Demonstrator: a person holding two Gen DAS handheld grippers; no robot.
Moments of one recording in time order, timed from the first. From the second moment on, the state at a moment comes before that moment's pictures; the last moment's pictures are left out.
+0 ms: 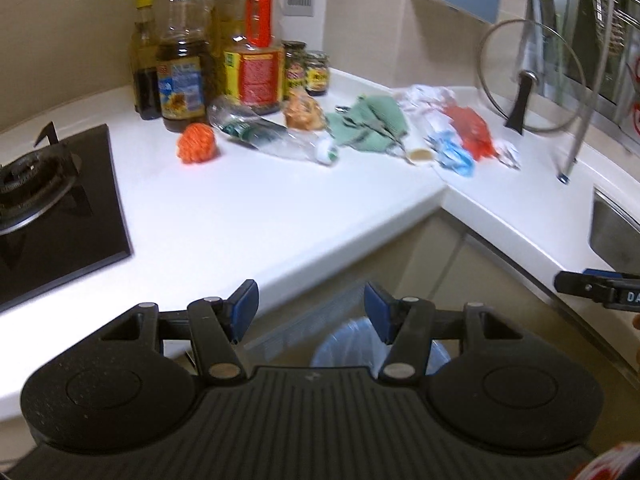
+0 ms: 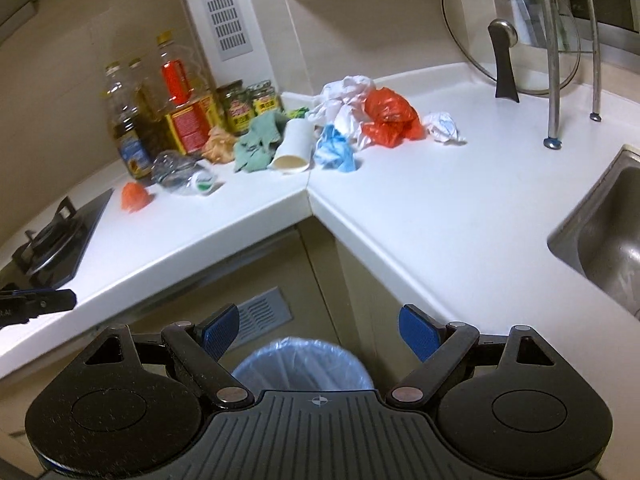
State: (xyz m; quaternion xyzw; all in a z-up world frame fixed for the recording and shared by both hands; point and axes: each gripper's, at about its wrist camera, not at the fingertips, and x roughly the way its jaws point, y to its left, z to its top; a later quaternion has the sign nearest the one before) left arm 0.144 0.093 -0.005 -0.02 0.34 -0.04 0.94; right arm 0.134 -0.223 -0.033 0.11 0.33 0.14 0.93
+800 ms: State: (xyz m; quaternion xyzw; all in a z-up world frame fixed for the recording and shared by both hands) left arm 0.309 0.078 -0.001 0.01 0.31 -0.13 0.94; right arm 0.302 -0.201 -0.020 0.08 0.27 0.10 0.95
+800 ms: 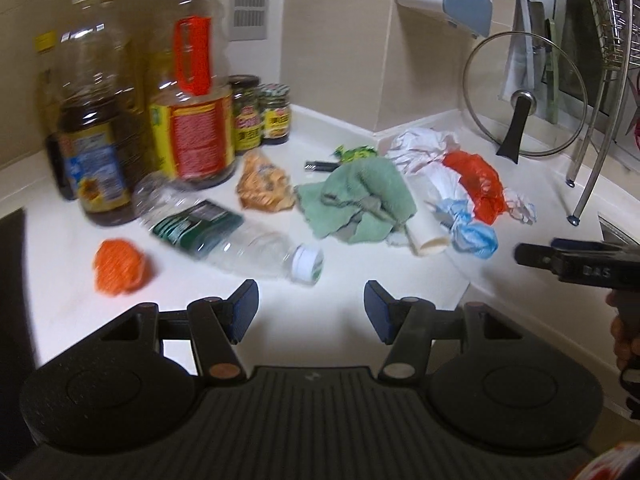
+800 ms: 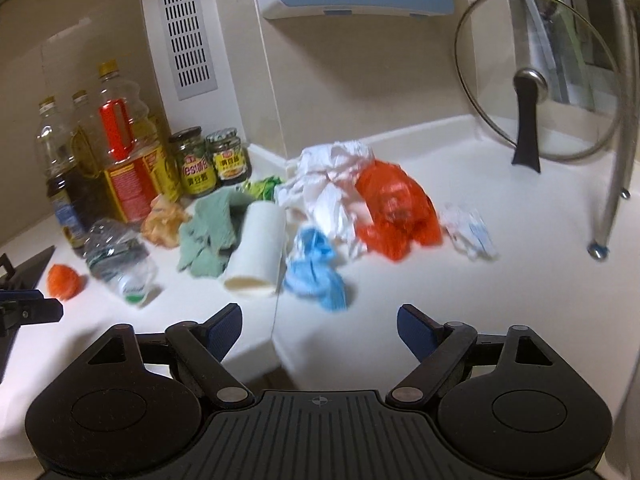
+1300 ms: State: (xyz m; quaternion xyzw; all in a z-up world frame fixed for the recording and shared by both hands) left arm 0.368 0.045 -0.012 0.02 0.32 -0.17 0.93; right arm 0.371 -0.183 -0.043 0.05 0.29 0.10 0.95
